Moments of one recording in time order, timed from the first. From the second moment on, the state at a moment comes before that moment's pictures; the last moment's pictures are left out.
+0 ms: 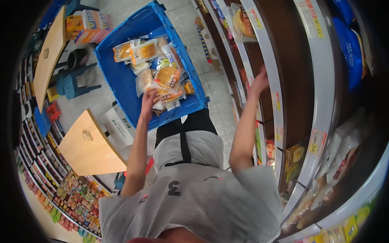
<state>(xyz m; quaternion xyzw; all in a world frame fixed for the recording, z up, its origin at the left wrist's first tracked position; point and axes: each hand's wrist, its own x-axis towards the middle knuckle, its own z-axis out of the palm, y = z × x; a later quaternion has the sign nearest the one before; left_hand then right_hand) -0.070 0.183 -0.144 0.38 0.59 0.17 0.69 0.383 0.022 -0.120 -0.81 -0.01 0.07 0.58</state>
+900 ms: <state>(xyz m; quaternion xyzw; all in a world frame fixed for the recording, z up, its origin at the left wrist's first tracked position) -0.100 0.235 -0.037 0.62 0.40 0.08 0.67 0.160 0.111 -0.013 -0.75 -0.50 0.29 0.34</state>
